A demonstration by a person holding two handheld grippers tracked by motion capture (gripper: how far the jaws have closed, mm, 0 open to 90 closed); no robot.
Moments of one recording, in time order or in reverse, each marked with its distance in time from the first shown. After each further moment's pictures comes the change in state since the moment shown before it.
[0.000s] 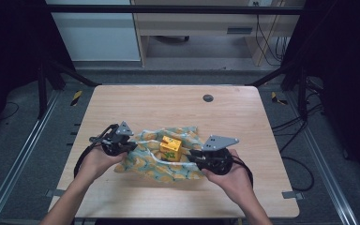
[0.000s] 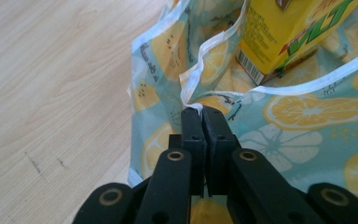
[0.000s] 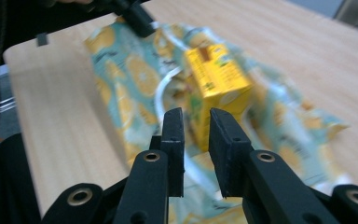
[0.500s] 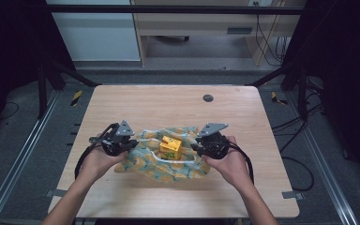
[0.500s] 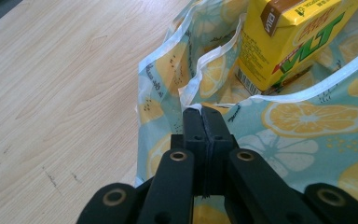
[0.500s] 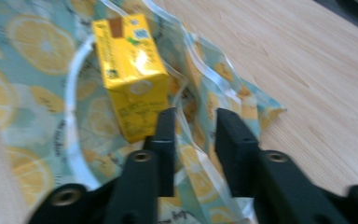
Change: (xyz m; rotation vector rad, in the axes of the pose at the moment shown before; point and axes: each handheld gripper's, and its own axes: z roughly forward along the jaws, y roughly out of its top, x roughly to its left) left arm -0.006 0.006 -0.007 -0.045 0.035 0.042; right arm -0.039 0.006 0.033 0.174 -0.130 -0.023
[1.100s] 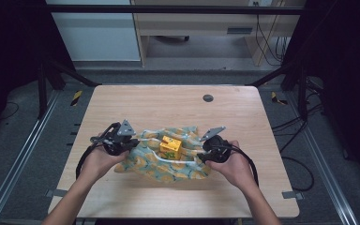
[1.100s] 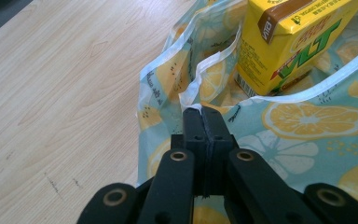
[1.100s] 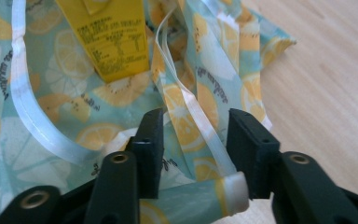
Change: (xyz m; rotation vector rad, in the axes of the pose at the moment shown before) left arm -0.002 0.004 0.000 -0.005 0.008 0.010; right arm -0.006 -0.022 0.014 0.193 0.004 0.027
